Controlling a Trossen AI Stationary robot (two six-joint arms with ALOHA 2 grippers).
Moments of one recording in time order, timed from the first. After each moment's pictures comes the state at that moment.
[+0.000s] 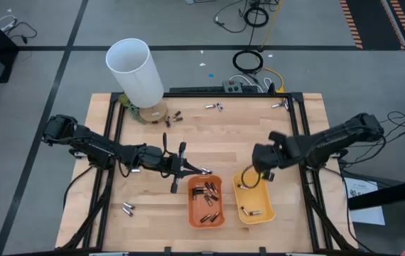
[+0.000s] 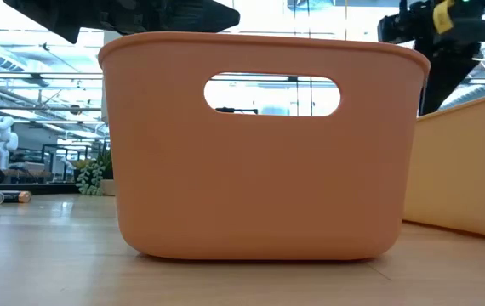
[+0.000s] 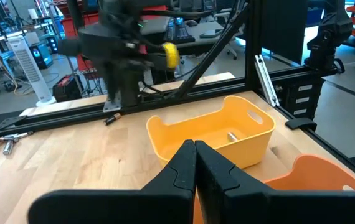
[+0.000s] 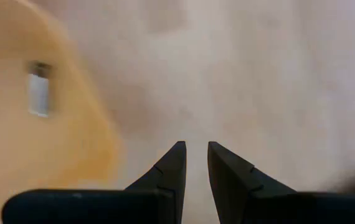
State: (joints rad) left arm -0.22 1.43 0.65 0.64 -0.03 0.14; right arm 0.26 1.30 1.03 -1.21 0.33 0.58
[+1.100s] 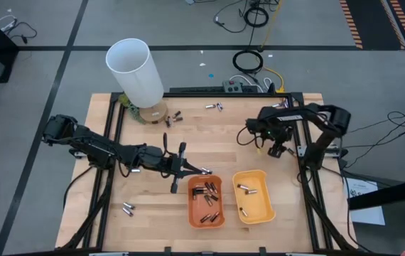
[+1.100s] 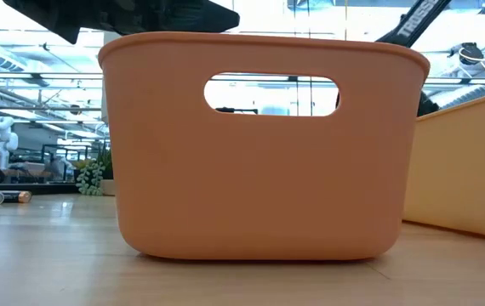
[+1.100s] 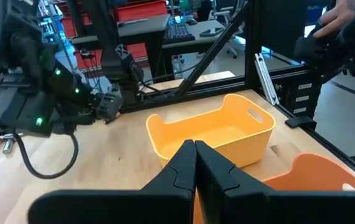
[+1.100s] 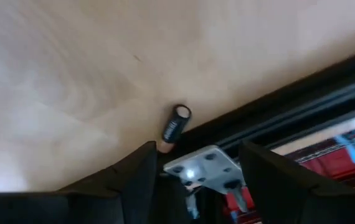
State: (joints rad) left arm -0.22 1.43 0.65 0.63 -0.03 0.14; right arm -0.48 1.70 0.86 -1.35 0.15 0.14
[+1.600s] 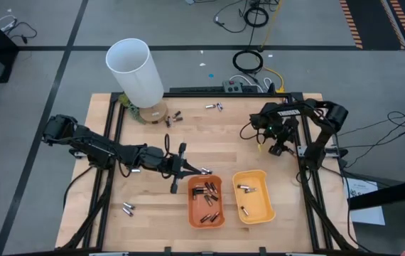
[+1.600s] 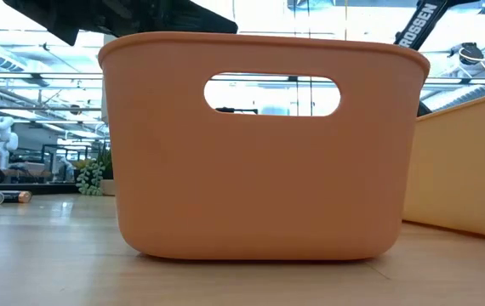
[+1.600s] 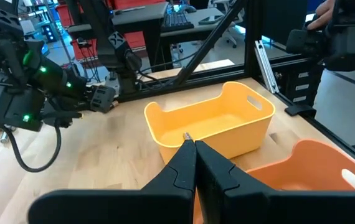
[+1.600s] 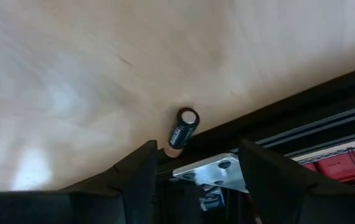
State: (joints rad) left arm -0.22 1.43 0.65 0.59 -0.03 0.14; right arm -0.61 1.75 0.82 -1.31 0.10 0.09
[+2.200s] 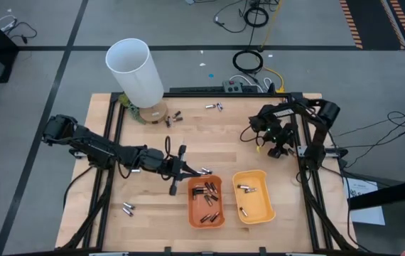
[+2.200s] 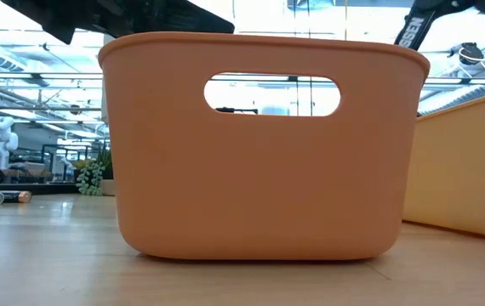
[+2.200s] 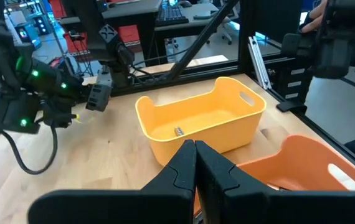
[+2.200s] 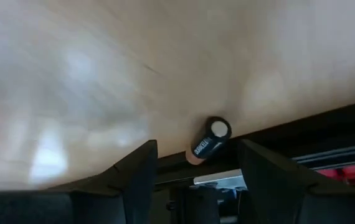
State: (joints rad) left arm -0.23 1.43 0.65 0.56 -0.03 0.11; right arm -0.62 1.85 0.81 -1.28 0.03 0.07
